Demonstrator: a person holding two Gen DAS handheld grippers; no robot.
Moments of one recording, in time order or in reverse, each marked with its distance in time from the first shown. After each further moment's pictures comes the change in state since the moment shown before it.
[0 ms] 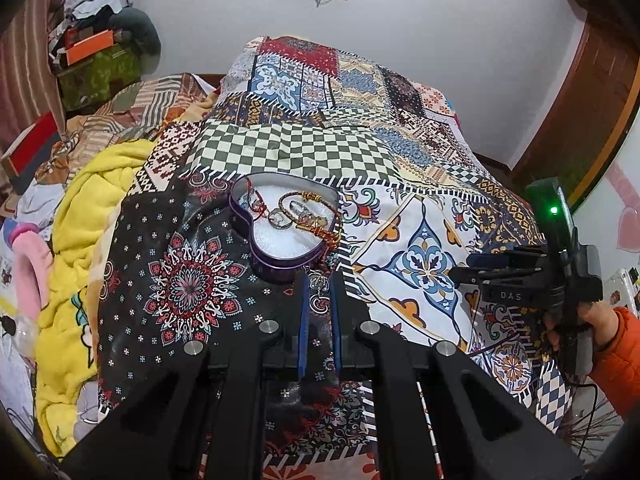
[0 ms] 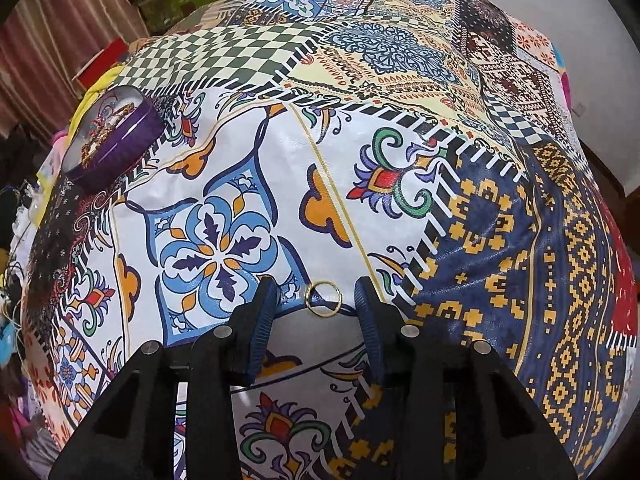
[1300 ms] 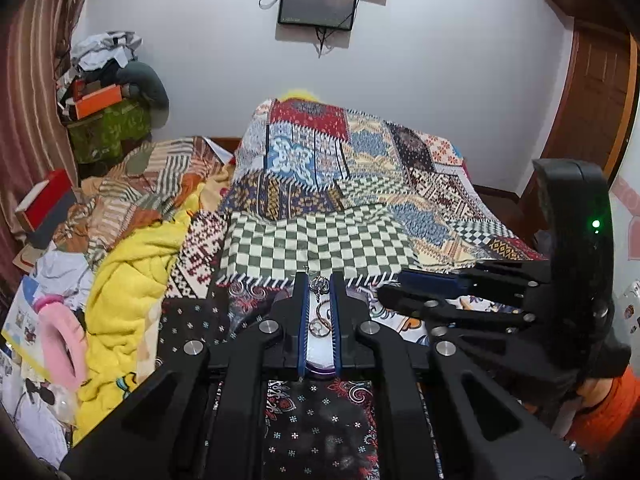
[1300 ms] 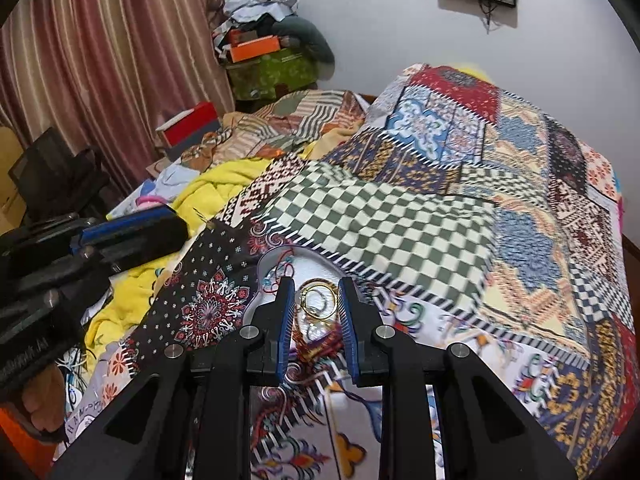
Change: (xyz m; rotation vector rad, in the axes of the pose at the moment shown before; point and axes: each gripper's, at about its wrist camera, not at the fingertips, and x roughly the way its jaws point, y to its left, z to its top) left arm -0.025 0.020 0.067 0.061 -0.158 0.045; right arm -0.044 0.133 0.084 -0.160 -0.320 0.177
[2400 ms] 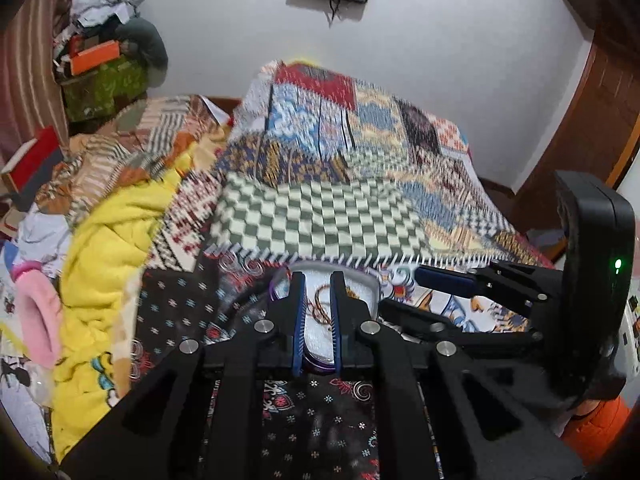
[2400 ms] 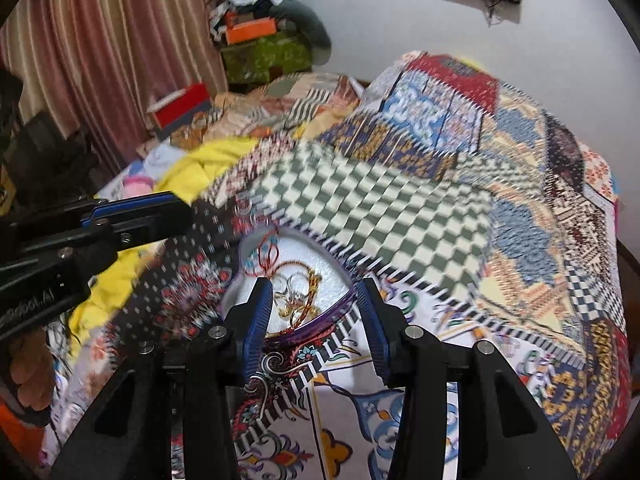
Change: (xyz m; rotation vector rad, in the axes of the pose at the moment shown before) left arm 0.021 0.017 0.002 -0.085 0.077 -0.033; right arm -0.011 -0.006 -0.003 -0.006 0.023 -0.047
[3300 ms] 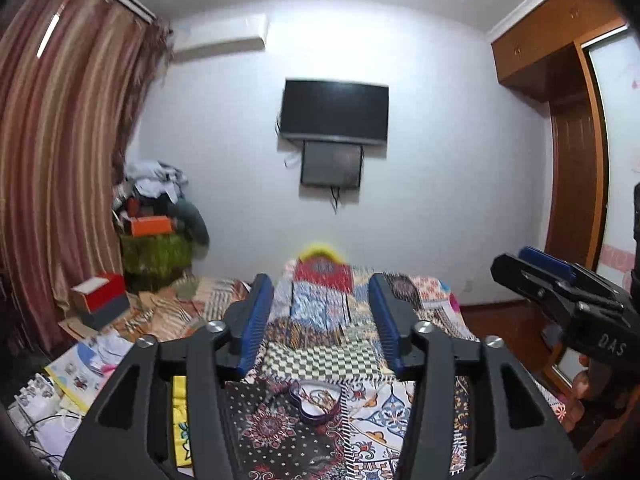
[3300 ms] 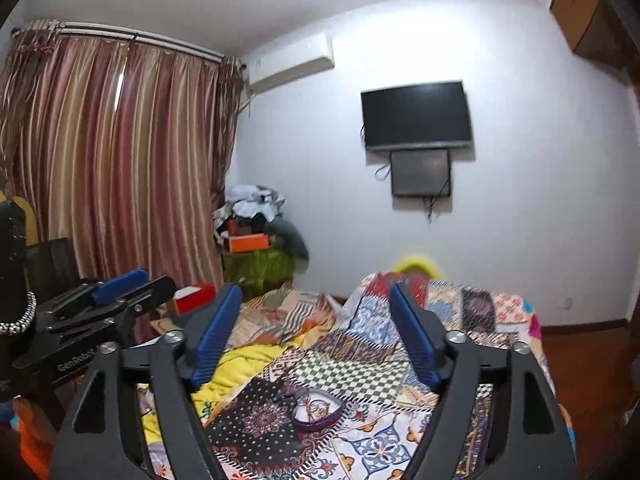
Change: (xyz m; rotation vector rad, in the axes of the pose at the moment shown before) left arm -0.285 -0.091 -0.048 0.101 -0.662 0.128; right arm -0.294 0.098 -0.048 0.006 -0.764 -0.140
